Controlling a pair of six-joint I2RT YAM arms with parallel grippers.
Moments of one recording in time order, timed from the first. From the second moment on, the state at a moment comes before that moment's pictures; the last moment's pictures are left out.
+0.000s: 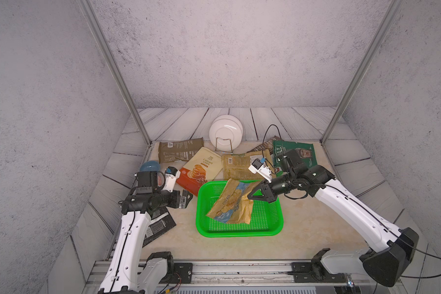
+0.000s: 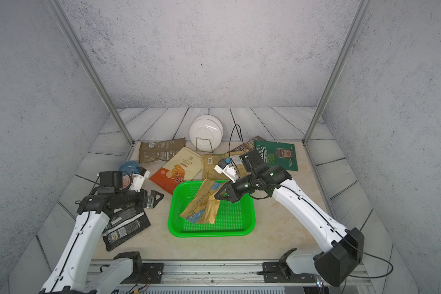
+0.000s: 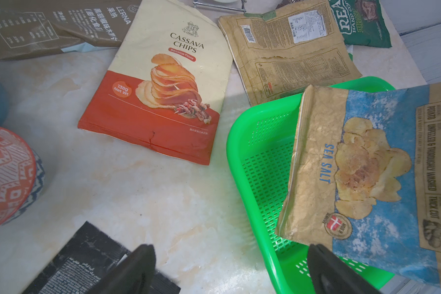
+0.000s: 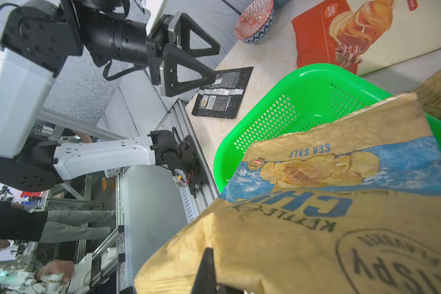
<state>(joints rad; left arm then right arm) 0.05 0.96 0.92 -0.89 0.48 0.20 0.60 1.34 1.34 -0.93 -0.85 0.02</state>
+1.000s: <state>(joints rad) 0.05 0.96 0.92 -0.89 0.48 0.20 0.67 1.58 1.53 -1.24 -0.99 -0.44</state>
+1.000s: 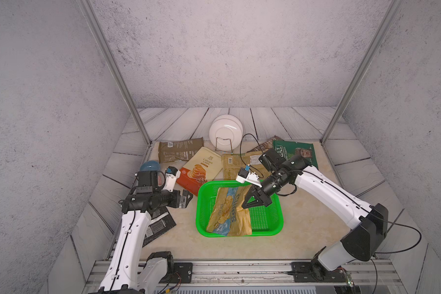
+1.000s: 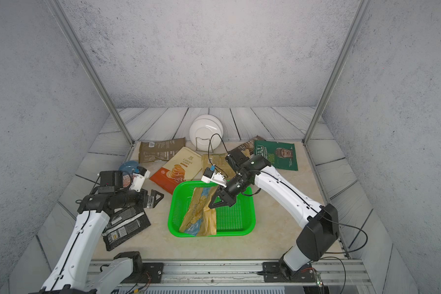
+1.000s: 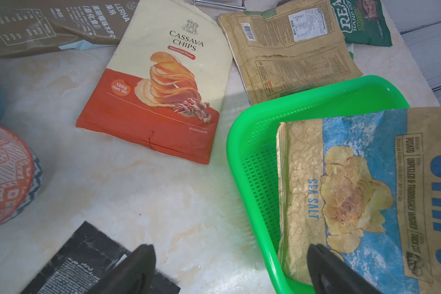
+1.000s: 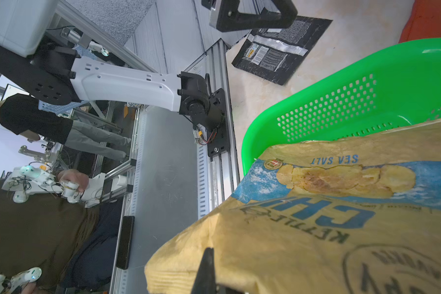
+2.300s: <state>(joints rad) 0.04 0.97 0.92 -0.89 0.48 0.20 0.67 1.33 1.23 -0.96 -0.14 0.43</state>
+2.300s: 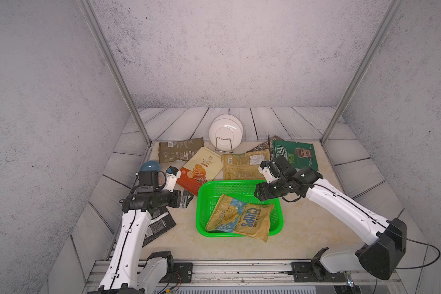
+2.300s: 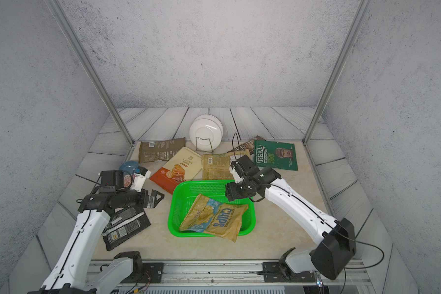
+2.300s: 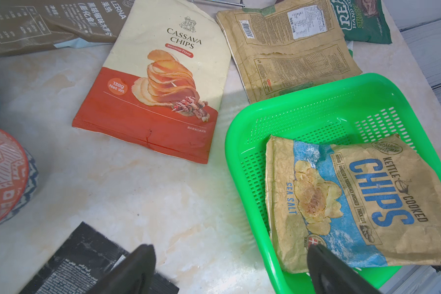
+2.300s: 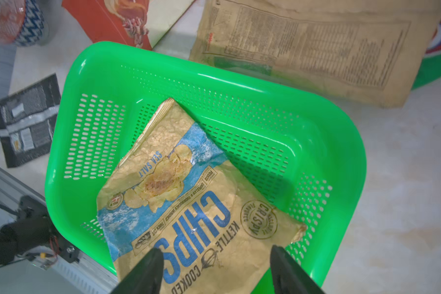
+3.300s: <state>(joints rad) 0.02 0.97 0.91 -0.87 0.44 0.20 0.75 1.15 0.87 -0.80 -0.10 1.07</state>
